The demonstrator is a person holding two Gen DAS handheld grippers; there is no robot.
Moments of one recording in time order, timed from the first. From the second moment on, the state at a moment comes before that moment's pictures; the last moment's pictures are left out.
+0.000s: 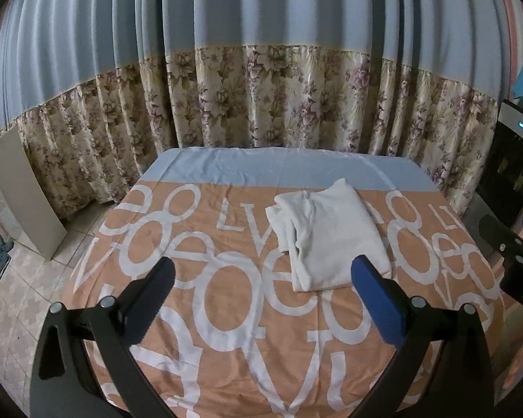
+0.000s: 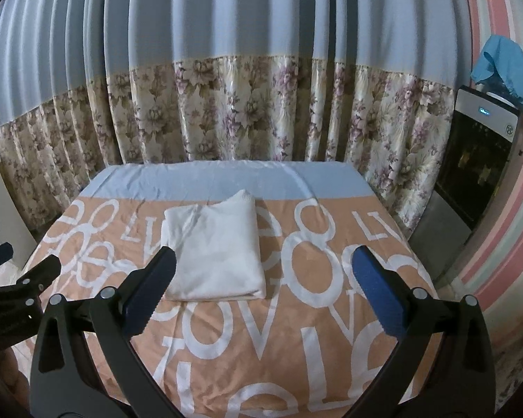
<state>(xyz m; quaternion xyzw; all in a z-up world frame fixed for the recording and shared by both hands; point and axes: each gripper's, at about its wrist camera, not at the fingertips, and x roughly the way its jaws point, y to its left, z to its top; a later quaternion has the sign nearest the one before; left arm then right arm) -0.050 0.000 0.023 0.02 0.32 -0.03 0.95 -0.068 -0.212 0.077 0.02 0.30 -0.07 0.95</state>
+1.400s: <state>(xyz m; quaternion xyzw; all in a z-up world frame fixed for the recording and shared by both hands) -0.046 -0.007 0.025 0.03 0.31 -0.02 0.95 -0.056 -0.221 0.069 0.02 0.32 -0.07 0.95</state>
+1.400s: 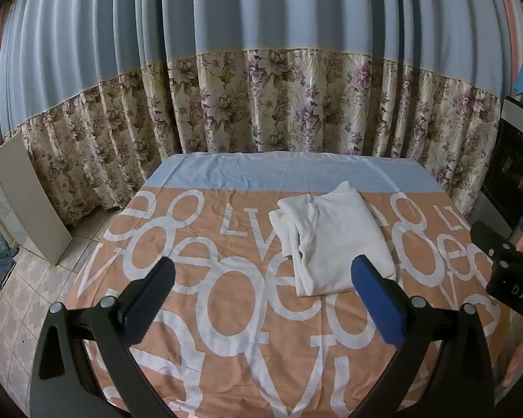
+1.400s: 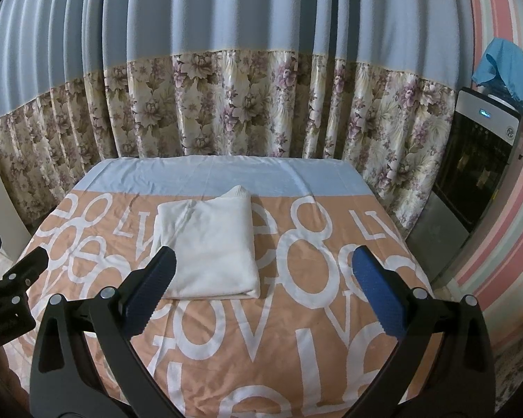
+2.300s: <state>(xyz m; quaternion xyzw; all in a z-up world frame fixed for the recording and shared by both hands) -0.048 -0.006 0.019 0.05 0.31 -0.01 0.95 -0.051 -0.222 0.059 0.01 0.32 -0.07 0.94</state>
